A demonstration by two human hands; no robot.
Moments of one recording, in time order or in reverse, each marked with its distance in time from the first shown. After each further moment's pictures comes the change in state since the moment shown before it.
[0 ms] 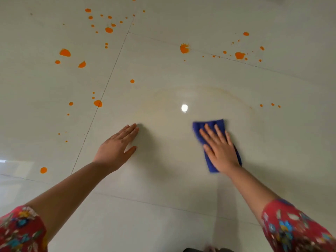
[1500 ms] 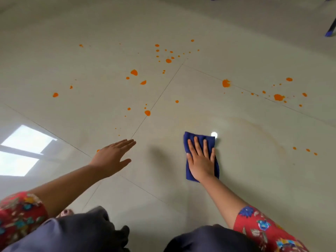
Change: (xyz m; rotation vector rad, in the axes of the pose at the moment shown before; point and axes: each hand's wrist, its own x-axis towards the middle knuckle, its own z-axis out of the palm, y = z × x) left_hand -0.105 -0.022 -0.083 0.101 -0.059 -0.299; right_hand 0.052 -0.142 -0.015 0.091 -0.126 0.010
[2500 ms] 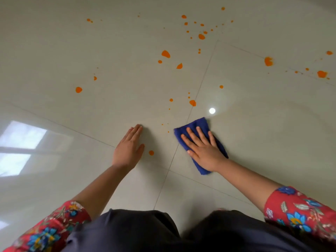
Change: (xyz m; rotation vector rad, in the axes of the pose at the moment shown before) left_hand 0.014 -0.184 0.035 -0.339 0.136 -0.087; right_hand 0.025 -0.186 0.009 -0.156 -0.299 -0.318
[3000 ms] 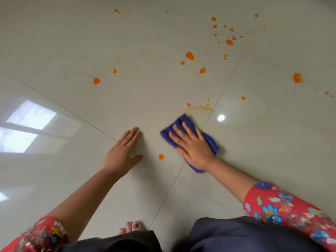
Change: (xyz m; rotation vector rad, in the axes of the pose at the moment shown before) left_hand -0.020 -0.047 -0.012 0.088 -0.072 -0.082; right_hand 0.070 -0.035 -0.006 -0.135 0.255 -0.313
